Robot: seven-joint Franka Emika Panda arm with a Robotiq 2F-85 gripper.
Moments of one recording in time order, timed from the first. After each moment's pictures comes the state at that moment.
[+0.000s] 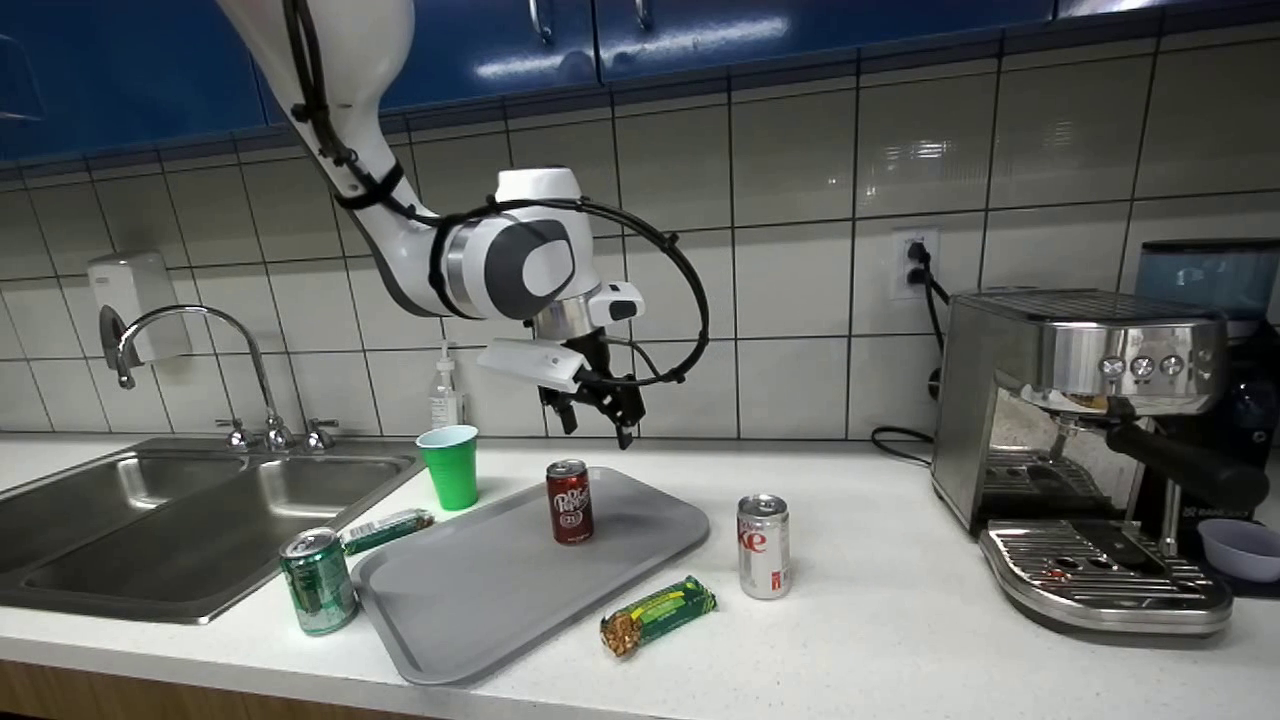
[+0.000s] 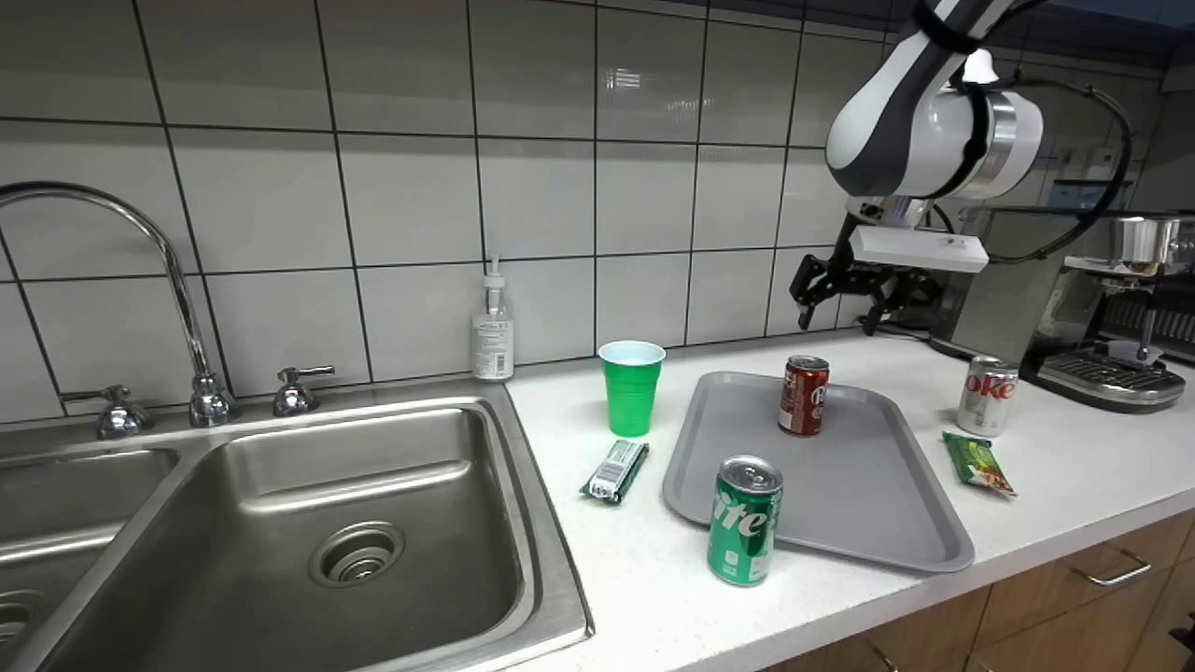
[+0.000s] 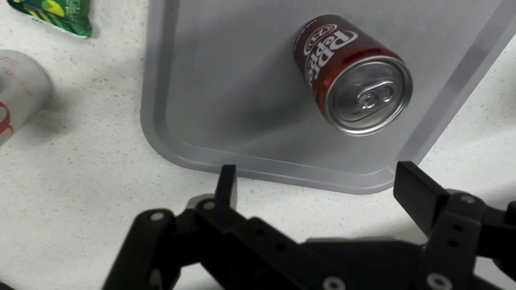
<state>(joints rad) -0.17 0.32 -0.03 -2.20 0.10 2.80 0.01</state>
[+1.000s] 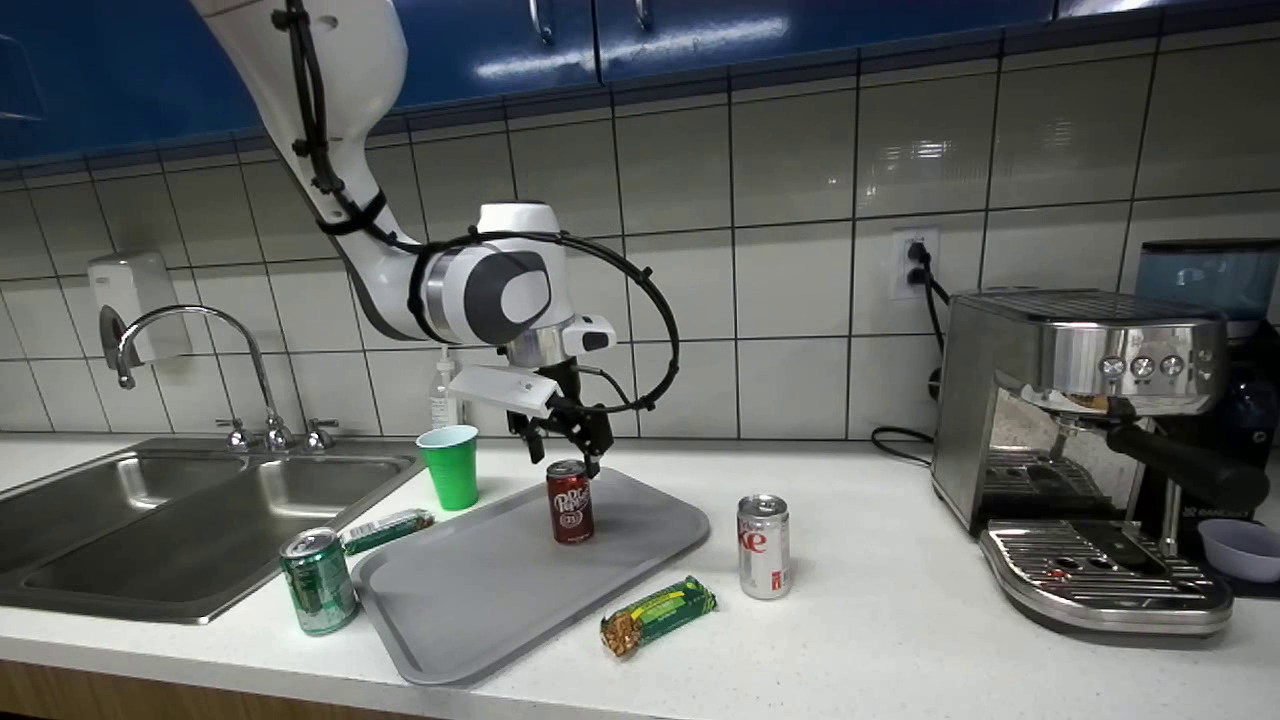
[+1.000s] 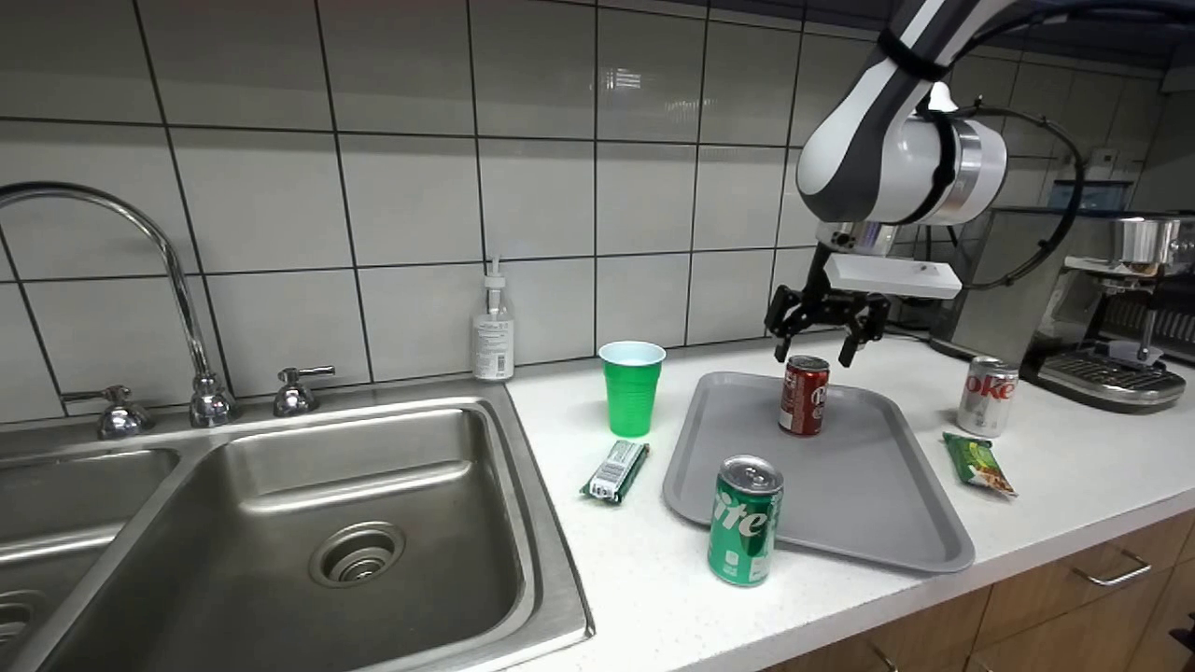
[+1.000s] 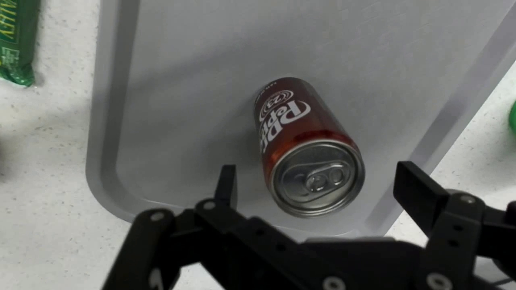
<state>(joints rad) -0.13 0.37 0.00 -2.20 0.10 2.76 0.00</state>
